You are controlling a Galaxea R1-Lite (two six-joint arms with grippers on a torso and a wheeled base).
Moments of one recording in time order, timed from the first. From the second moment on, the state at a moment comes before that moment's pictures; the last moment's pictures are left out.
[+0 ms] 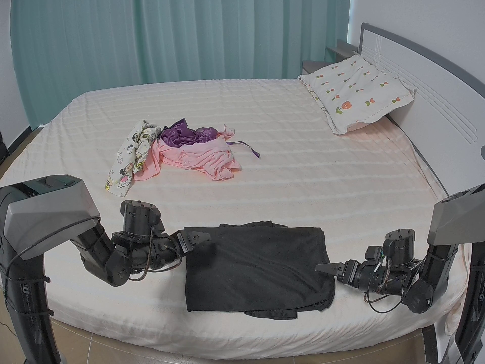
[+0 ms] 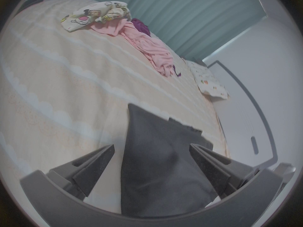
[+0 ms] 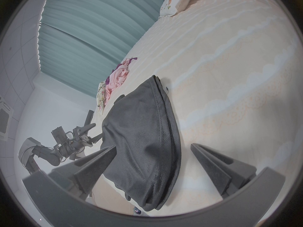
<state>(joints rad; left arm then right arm) -0.30 2.23 -0.78 -0.86 -0.25 -0.69 0.30 2.23 -0.34 -1.32 0.34 0.71</state>
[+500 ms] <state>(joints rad) -0.35 2.25 -0.76 -0.86 -0.25 -0.66 0.31 2.24 -0.33 -1.32 0.34 0.71</state>
